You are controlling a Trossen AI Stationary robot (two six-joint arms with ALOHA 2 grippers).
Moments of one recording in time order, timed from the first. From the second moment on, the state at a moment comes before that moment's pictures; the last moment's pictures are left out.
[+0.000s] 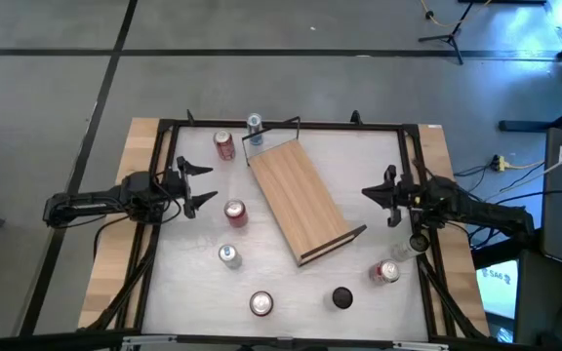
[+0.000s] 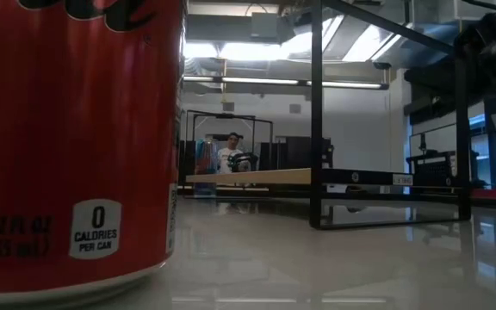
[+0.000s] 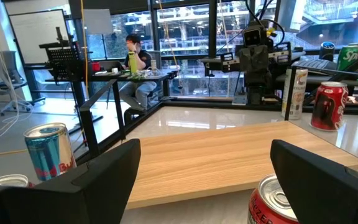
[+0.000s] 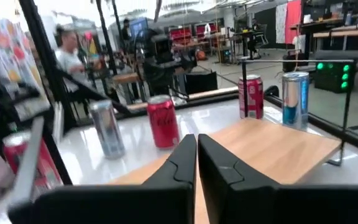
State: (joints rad) left arm 0.14 0.01 0.01 0.04 -0.16 0.03; right arm -0.15 0.00 0.03 0.04 -0.08 0.21
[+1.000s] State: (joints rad) left arm 0.14 0.01 0.01 0.04 -0.17 0.04; right arm -0.15 0.01 0.23 0.19 -0.18 0.47
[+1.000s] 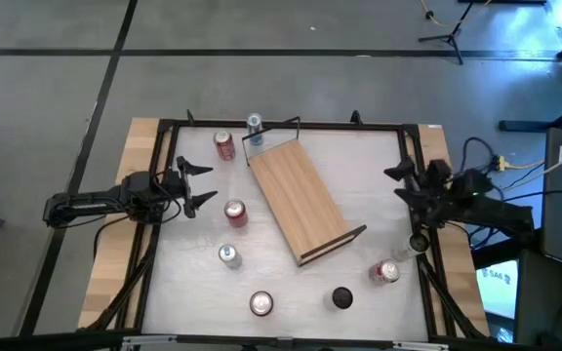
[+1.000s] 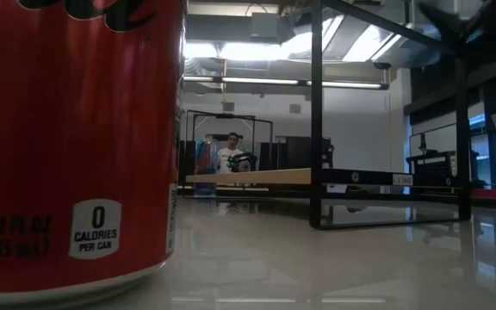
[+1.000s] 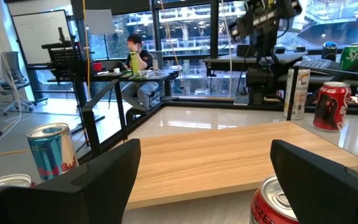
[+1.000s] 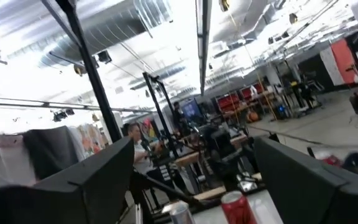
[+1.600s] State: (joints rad) left arm 0.14 0.01 0.01 0.04 -0.17 0.03; right arm -0.15 0.62 0.98 -0.68 -0.28 0.48
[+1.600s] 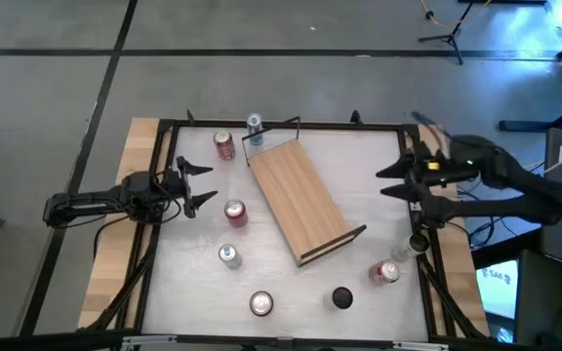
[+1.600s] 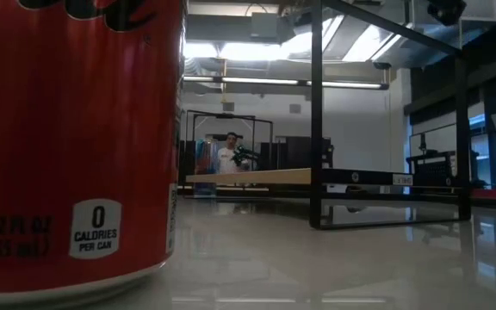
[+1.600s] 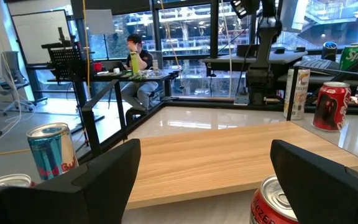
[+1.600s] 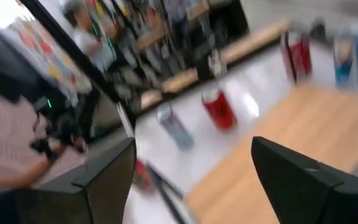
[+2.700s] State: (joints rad) left arm 0.14 0.01 0.01 0.04 -0.17 0.03; right arm 0.56 1.06 1.38 -1.57 0.07 1.23
